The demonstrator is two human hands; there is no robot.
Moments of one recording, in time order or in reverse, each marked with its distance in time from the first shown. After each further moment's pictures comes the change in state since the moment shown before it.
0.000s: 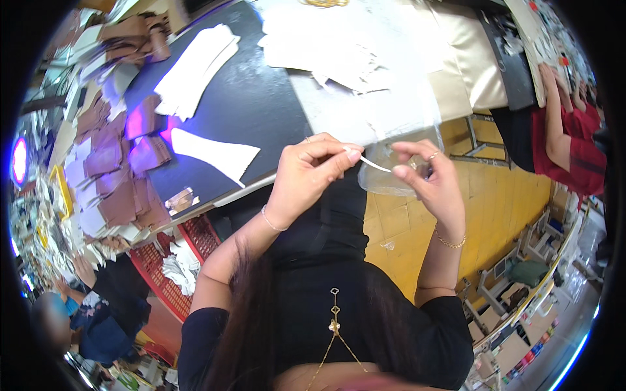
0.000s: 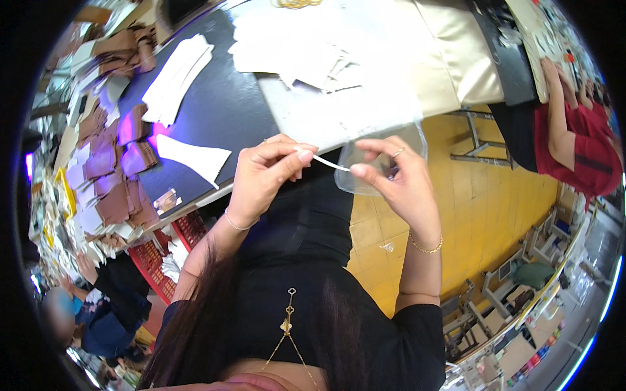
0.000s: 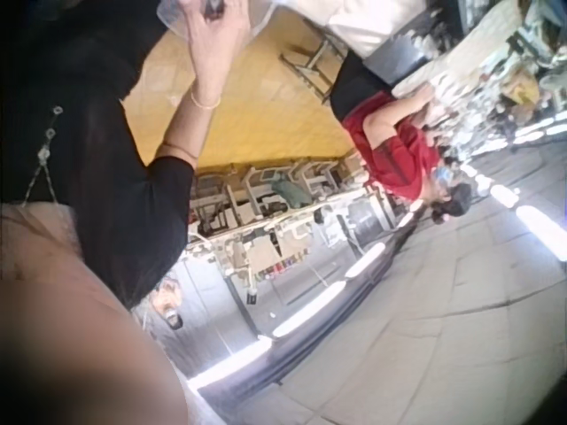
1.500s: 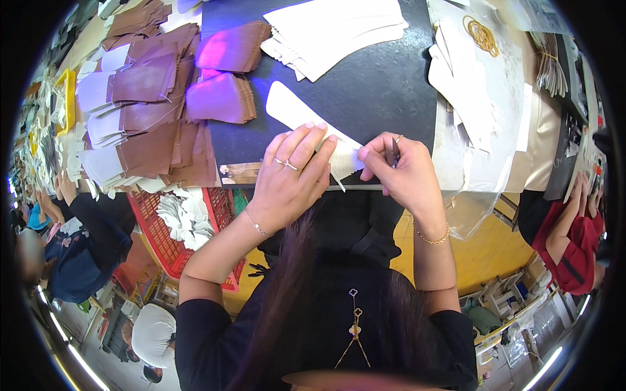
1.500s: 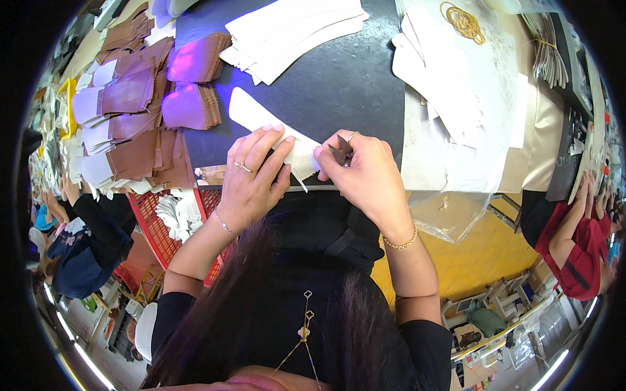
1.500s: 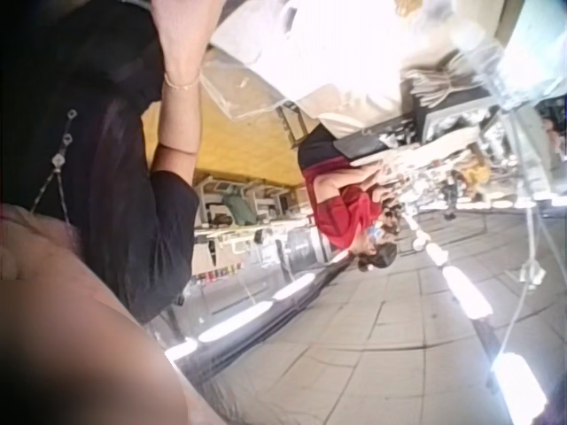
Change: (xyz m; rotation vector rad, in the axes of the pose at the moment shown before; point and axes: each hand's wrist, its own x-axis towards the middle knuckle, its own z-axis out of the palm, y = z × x) left_hand -0.071 -0.038 -0.149 1.335 0.352 0.462; right_hand 0.102 -0.060 0.181 -0.121 -0.407 0.201
